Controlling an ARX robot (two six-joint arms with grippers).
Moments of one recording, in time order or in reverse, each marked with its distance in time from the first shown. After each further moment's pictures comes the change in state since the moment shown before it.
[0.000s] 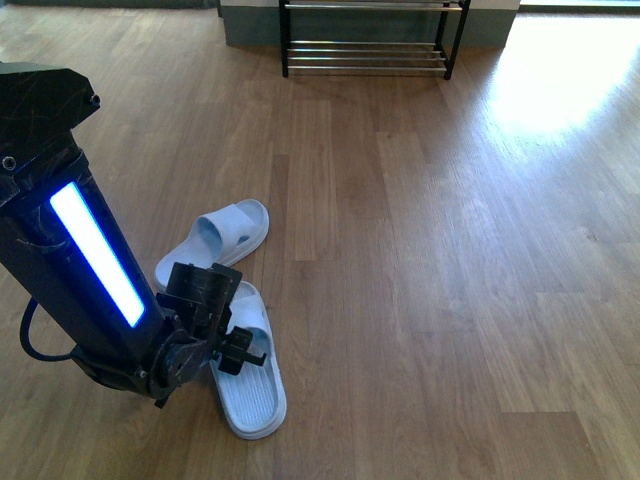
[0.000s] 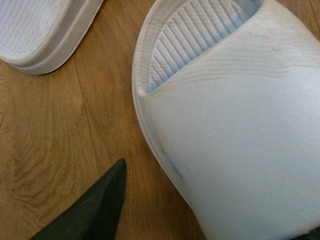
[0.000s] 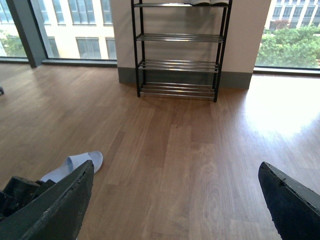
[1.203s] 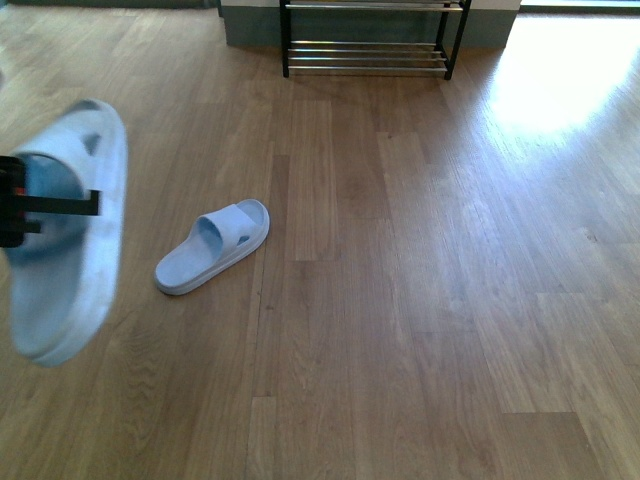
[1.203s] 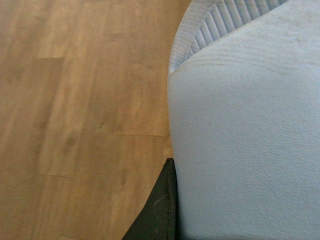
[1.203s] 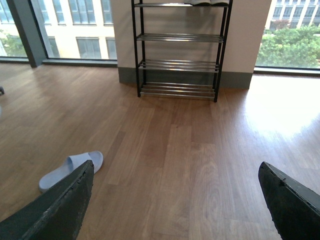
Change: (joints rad) left arm 0.129 -1.235 -0.819 -0.185 -0.105 -0.130; right arm 0.000 0.000 0.000 0.000 0.000 0.000
